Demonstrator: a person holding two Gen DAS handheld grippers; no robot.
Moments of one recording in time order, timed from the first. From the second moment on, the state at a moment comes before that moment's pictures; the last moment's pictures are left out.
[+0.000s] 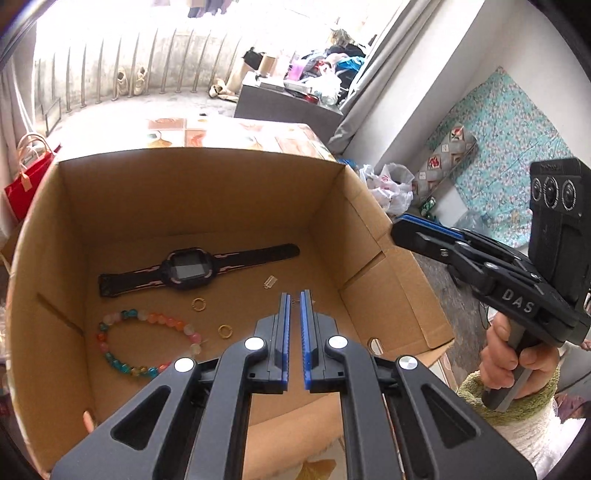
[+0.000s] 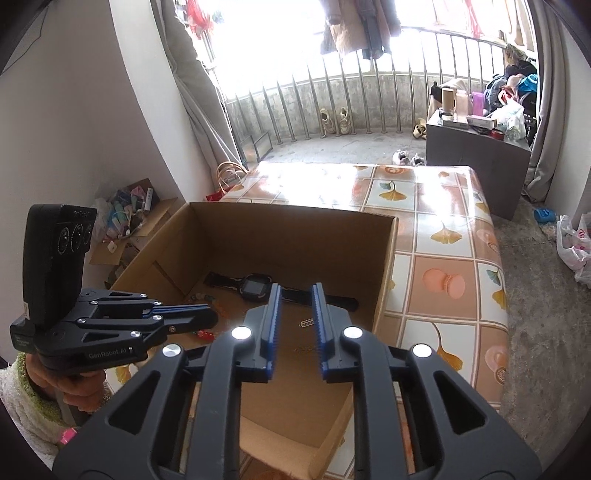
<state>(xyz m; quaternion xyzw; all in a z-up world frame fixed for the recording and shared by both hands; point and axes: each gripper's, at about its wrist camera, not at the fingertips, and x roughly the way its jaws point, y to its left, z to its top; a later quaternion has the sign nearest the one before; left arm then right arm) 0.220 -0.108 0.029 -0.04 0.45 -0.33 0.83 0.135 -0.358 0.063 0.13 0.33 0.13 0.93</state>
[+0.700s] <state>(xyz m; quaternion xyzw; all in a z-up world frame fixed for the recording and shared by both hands) 0.090 -0.010 0.032 0.04 0.38 -0.26 0.89 -0.003 -0.335 0.077 0.16 0.29 0.15 0.93</state>
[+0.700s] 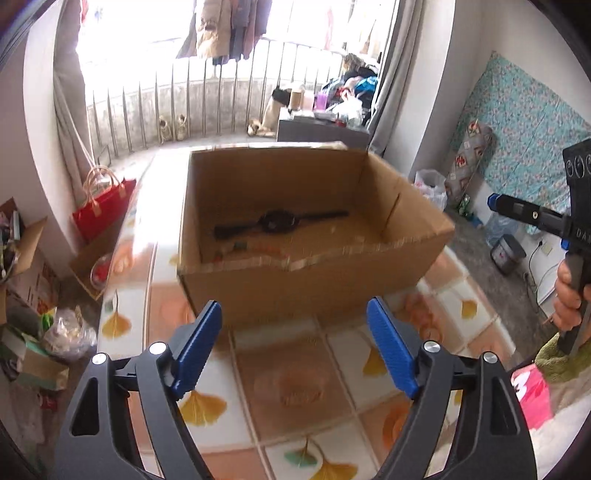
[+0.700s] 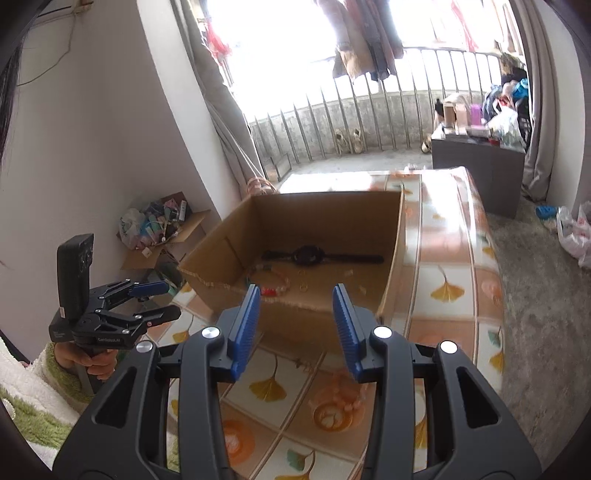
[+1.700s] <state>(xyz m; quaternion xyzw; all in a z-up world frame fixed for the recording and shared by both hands) 0.094 -0.069 -0.064 0.12 0.45 -0.25 0.85 0.064 -0.240 -0.056 0.09 0.46 0.09 0.88</state>
